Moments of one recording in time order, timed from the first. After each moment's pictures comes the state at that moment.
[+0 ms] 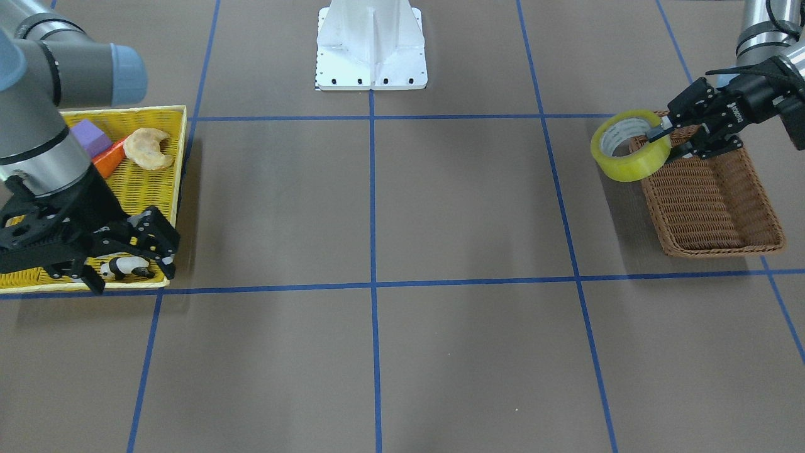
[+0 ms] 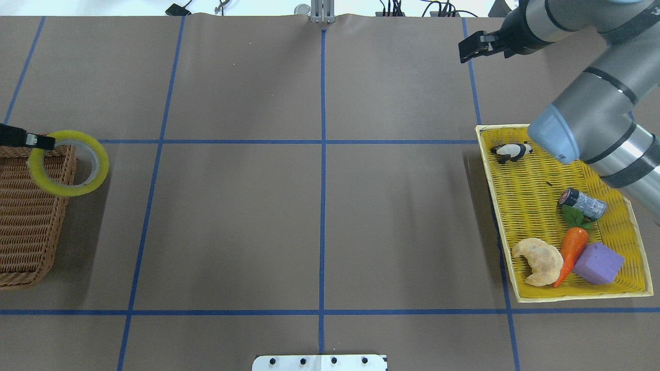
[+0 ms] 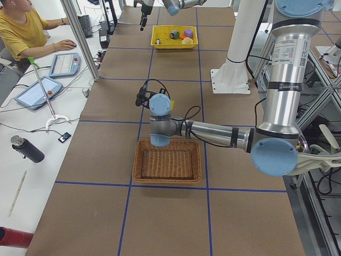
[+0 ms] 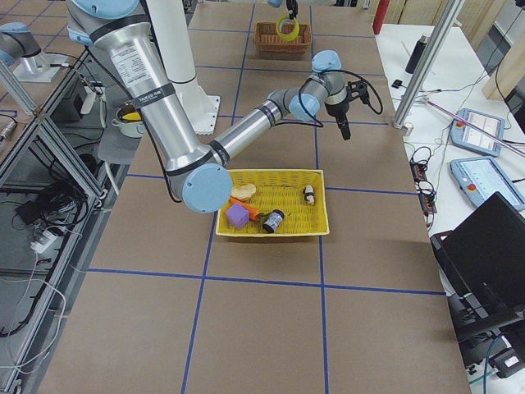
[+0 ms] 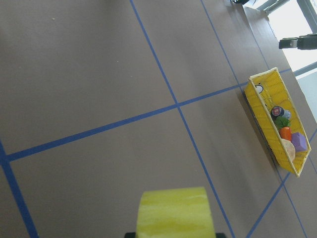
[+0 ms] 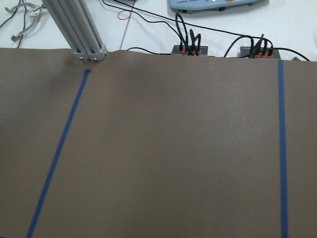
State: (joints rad) left arm -1.23 -1.58 -1.59 -3.03 -2.62 -1.20; right arm 1.05 -1.11 1.72 -1.32 2.03 0.71
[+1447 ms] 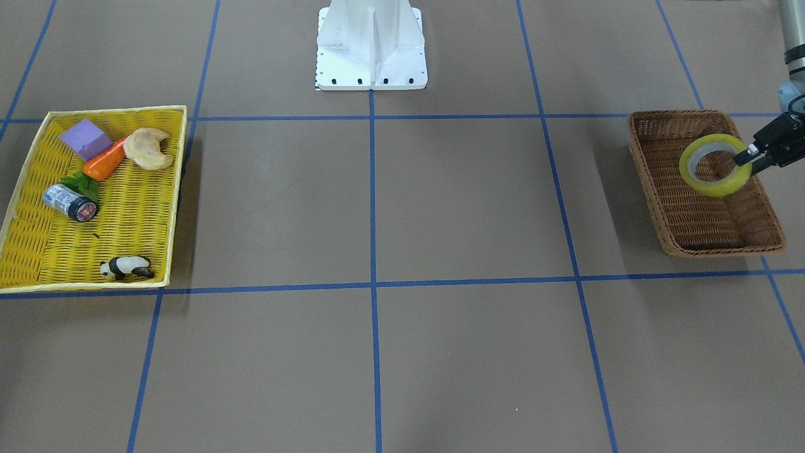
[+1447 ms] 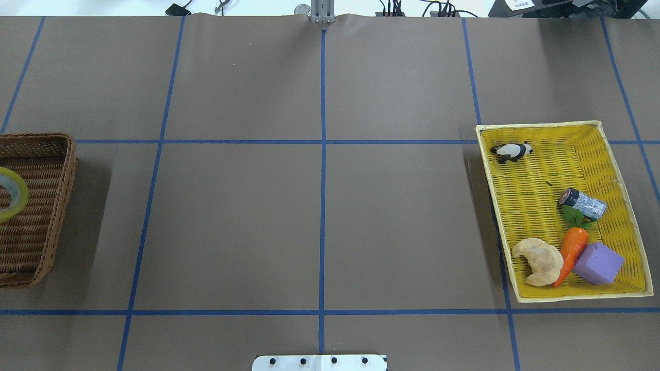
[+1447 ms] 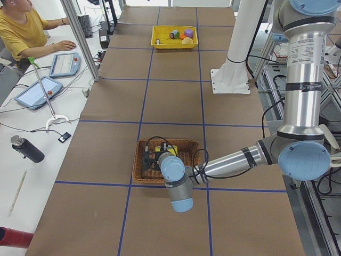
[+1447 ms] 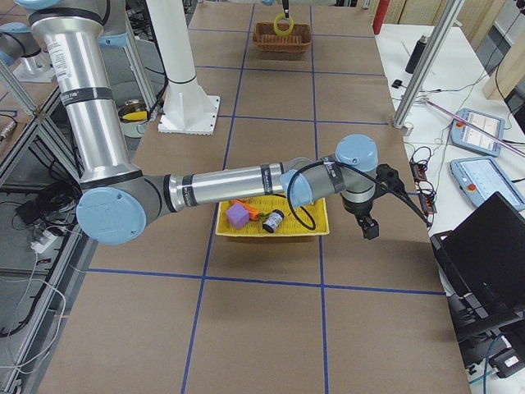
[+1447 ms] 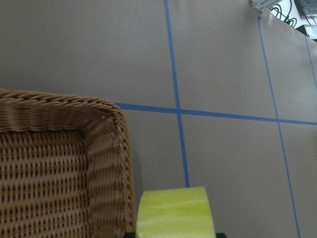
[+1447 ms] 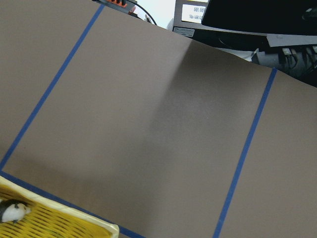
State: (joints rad) left arm -1.37 -1.55 -1.13 -3.29 -2.69 -1.20; right arm 1.56 -1.34 1.51 -1.33 2.34 -0.12
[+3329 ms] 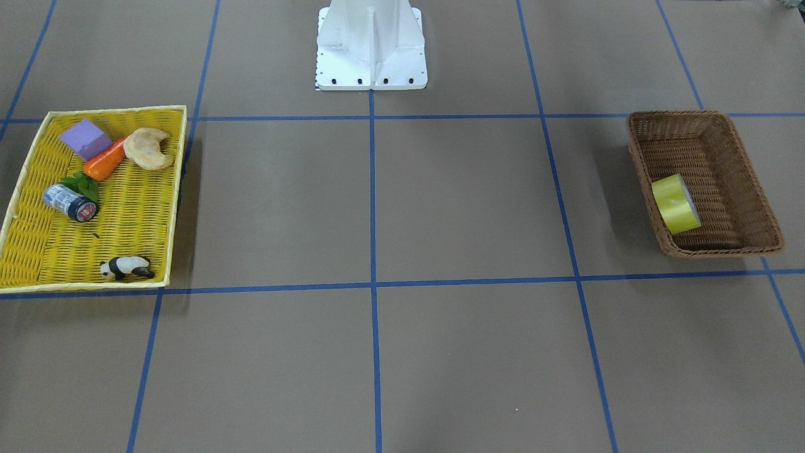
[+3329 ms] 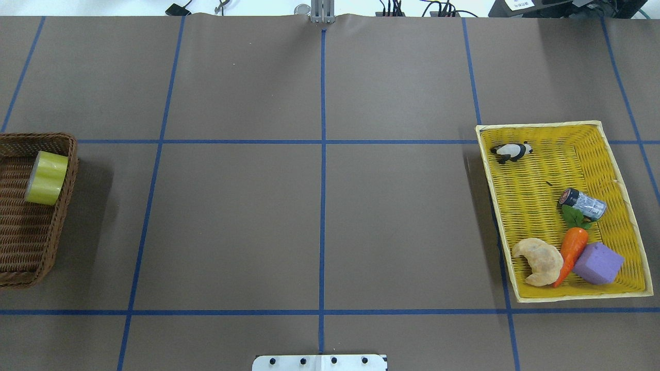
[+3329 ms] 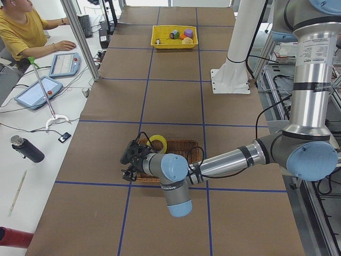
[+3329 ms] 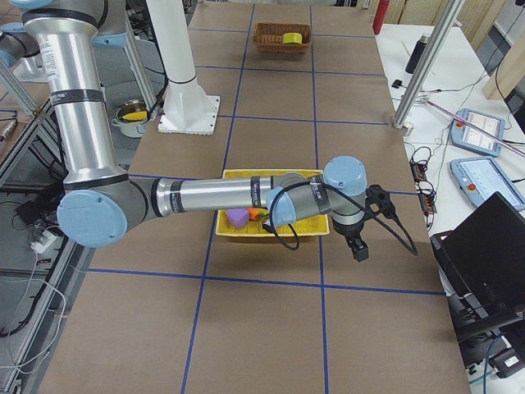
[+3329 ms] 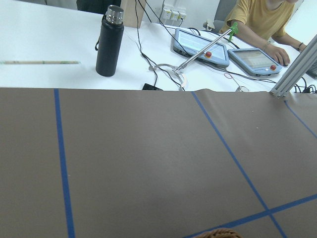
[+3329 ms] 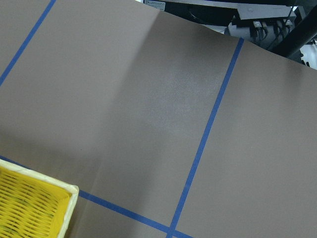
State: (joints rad) left arm -1.59 -1.57 -1.22 -3.11 -2.35 -0.55; right arm 1.59 -1.40 1.51 -1.32 2.34 -0.14
